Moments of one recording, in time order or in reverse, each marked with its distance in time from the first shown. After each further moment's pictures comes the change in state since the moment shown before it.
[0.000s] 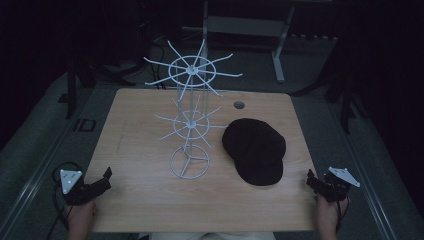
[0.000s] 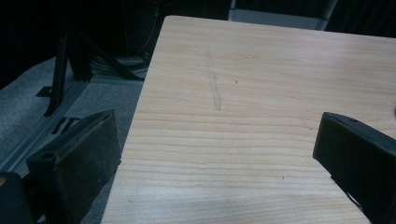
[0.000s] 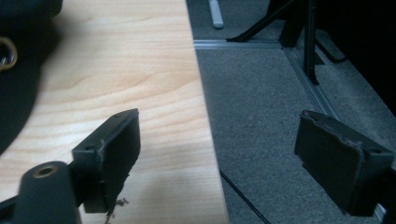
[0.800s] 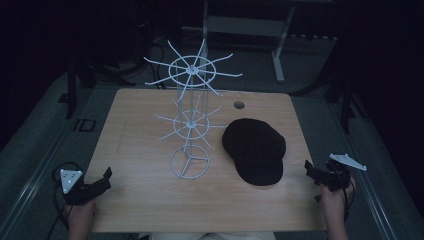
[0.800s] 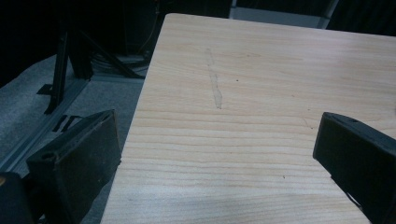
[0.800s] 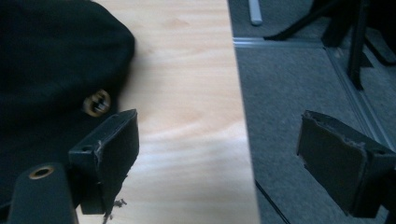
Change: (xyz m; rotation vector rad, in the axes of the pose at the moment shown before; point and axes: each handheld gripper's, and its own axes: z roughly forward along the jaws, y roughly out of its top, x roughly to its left) left arm 0.000 0.000 0.000 0.008 0.004 0.002; right arm 0.013 0.054 -0.018 0.062 0.169 -0.035
